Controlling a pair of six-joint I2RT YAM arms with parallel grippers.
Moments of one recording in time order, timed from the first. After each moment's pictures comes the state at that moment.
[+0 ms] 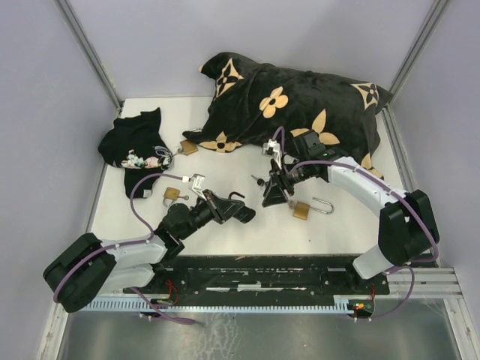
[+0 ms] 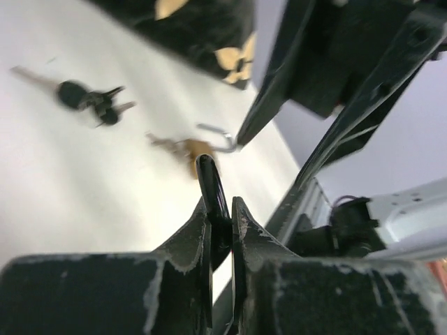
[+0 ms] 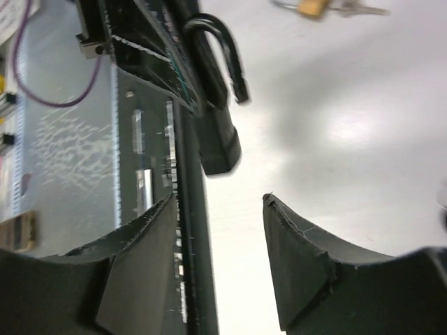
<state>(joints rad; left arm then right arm) -0.77 1.12 0.16 1.01 0.13 -0.85 0.50 1.54 1.11 -0.60 -1.05 -0.34</state>
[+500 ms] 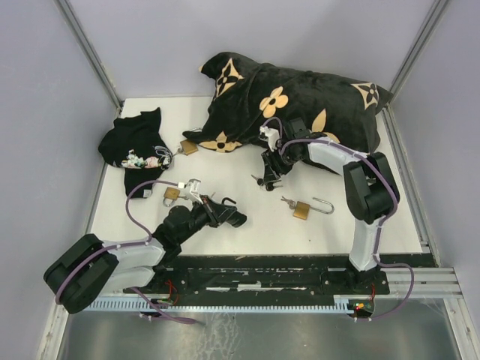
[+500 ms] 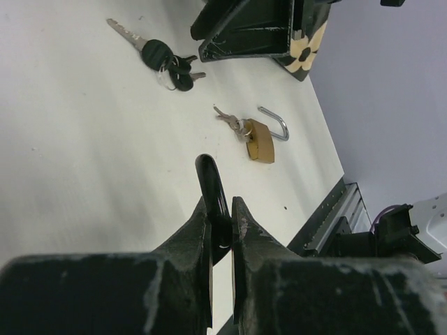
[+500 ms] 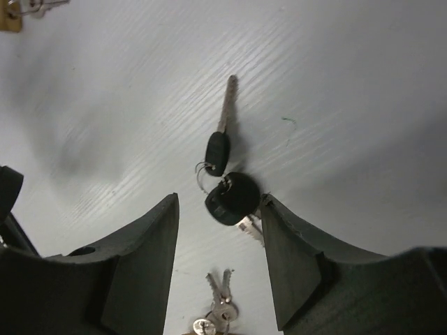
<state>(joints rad) -0.72 1.13 0.09 0.91 0.07 -0.86 0.40 1.93 1.35 -0.50 -0.61 -0.24</state>
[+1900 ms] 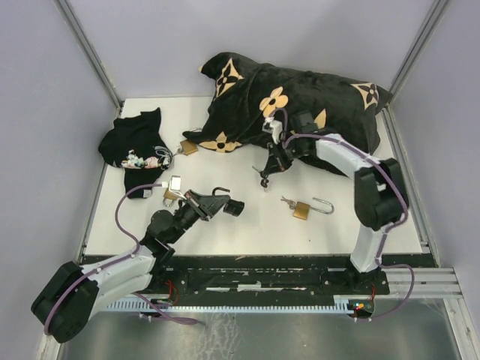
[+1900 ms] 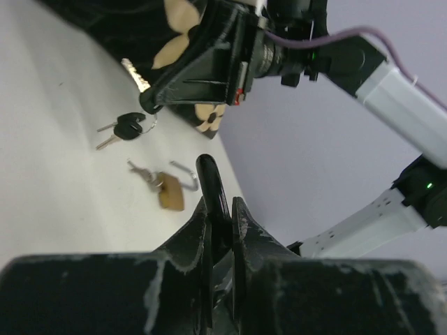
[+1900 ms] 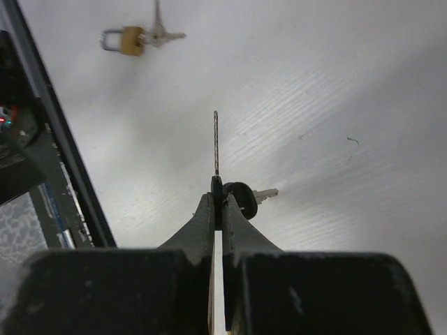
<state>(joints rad) -0.65 0.87 0.05 0.90 0.08 -1.06 0.40 1.93 1.42 -0.56 -0.75 -0.20</state>
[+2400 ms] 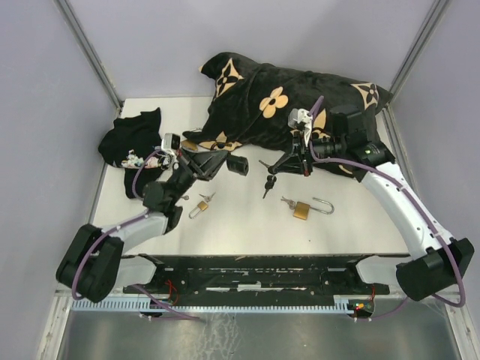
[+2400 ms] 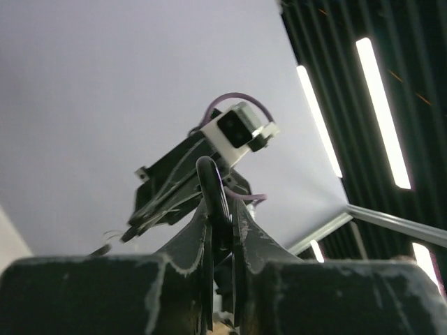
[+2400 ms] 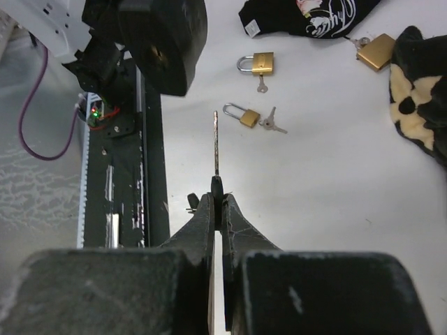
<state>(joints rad) -0.46 1.21 0.37 1.41 0.35 -1.66 0.37 1.29 1.29 -0.56 -1.04 -0.28</state>
